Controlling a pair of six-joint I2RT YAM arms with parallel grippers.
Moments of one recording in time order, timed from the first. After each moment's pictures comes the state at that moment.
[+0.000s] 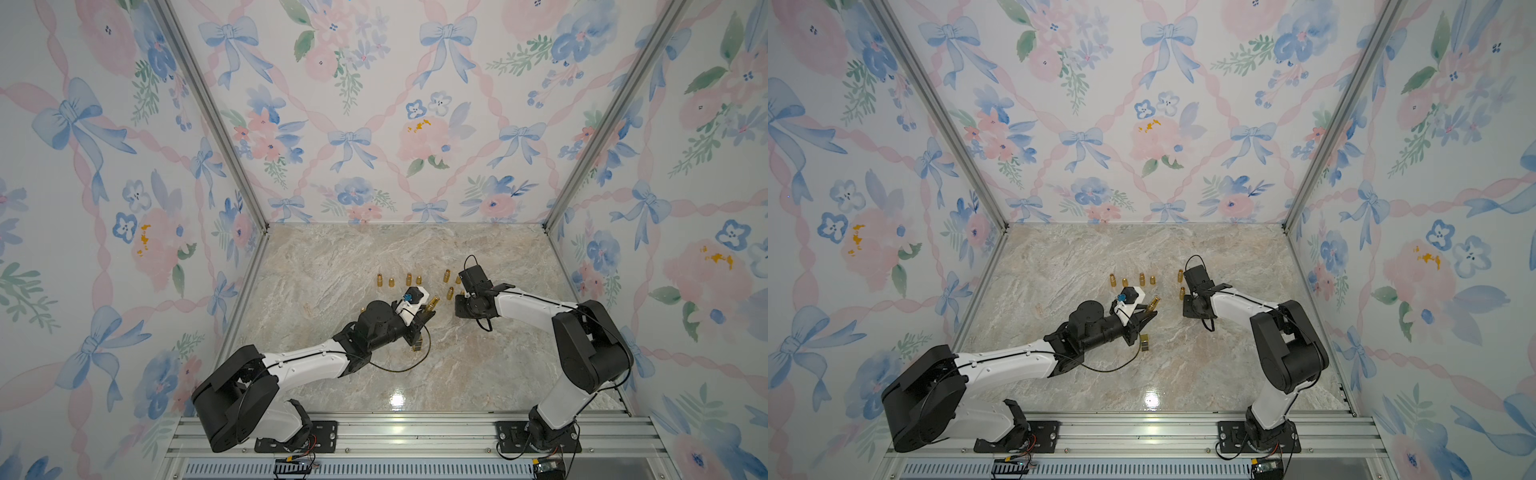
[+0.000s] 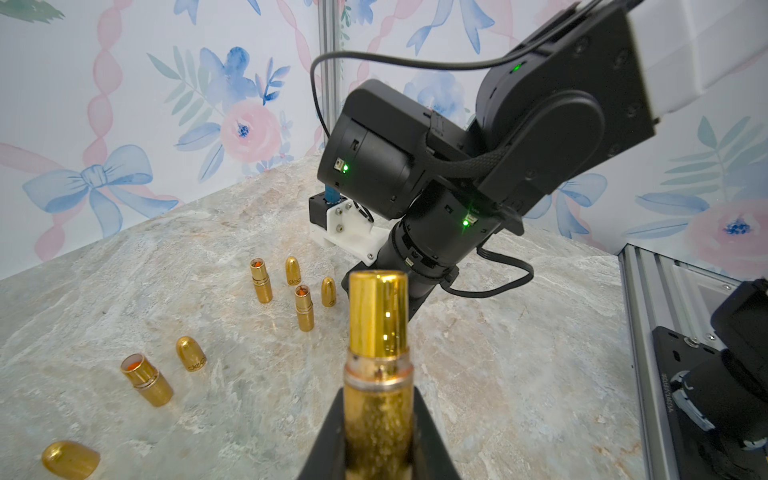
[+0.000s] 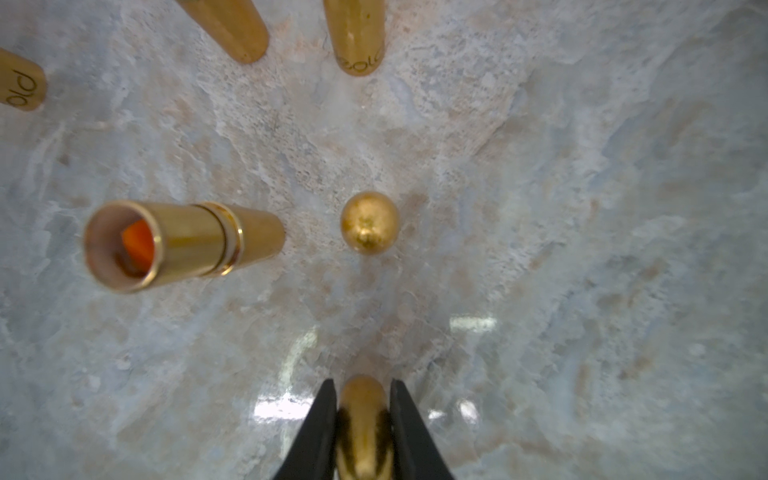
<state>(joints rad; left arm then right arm) -0.87 1.37 0.61 0.56 0.13 -0.03 0.43 1.72 0.98 -0.41 0.13 0.43</state>
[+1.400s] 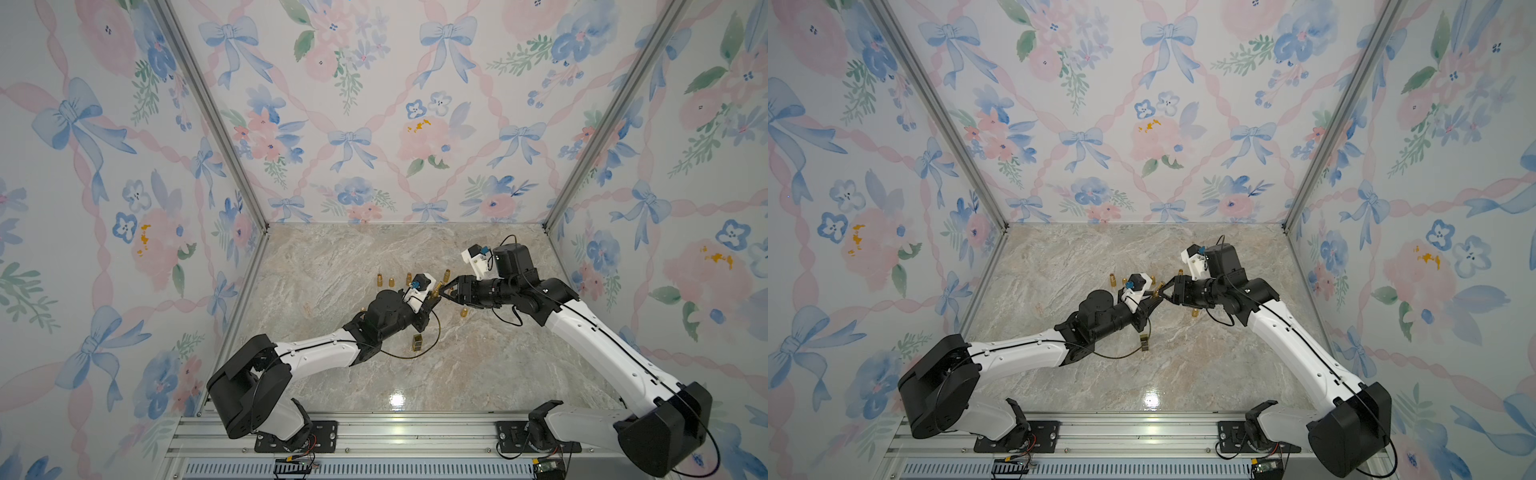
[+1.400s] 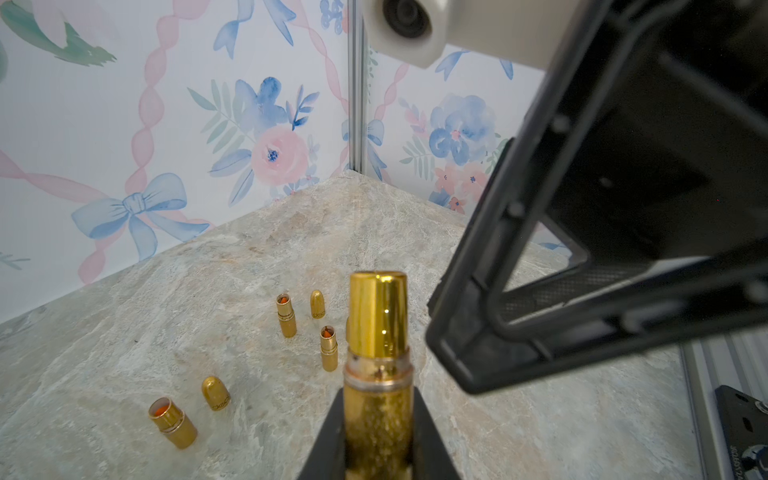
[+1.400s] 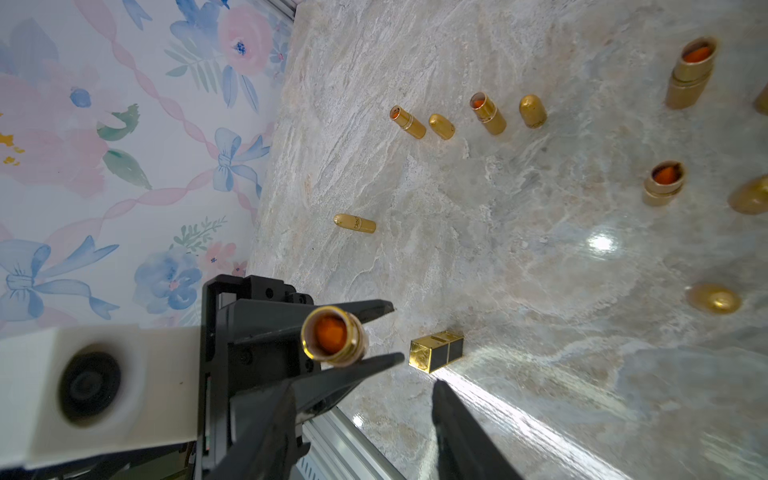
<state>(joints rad) -0.87 1.47 0.74 0.55 0.06 -0.03 0.48 1.28 1.16 -0.63 -0.51 0.57</state>
